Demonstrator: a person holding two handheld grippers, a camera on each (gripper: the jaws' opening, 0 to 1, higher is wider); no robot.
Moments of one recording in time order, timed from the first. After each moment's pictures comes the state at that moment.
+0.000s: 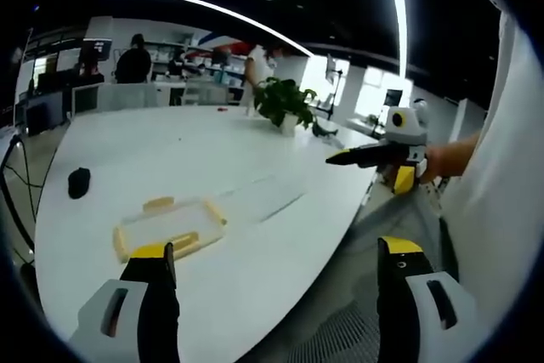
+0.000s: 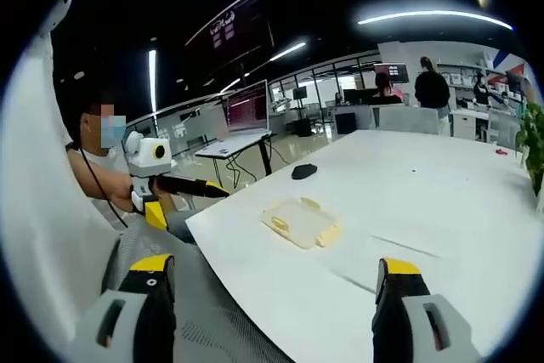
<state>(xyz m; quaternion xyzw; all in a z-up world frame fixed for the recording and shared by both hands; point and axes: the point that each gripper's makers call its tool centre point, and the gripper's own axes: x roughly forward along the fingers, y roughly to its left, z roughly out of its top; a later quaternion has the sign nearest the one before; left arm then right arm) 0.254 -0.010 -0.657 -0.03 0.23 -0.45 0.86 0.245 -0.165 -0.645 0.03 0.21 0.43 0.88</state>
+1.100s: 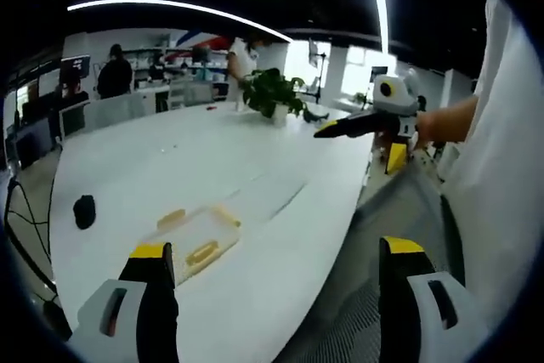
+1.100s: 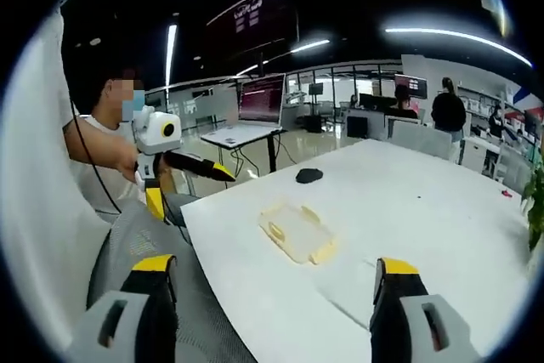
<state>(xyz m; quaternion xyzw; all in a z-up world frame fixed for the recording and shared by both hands) 0.273 0.009 -0.649 0.05 0.23 -0.49 0.84 0.266 -0.143 -0.630 -0.07 0.21 0.46 0.86</state>
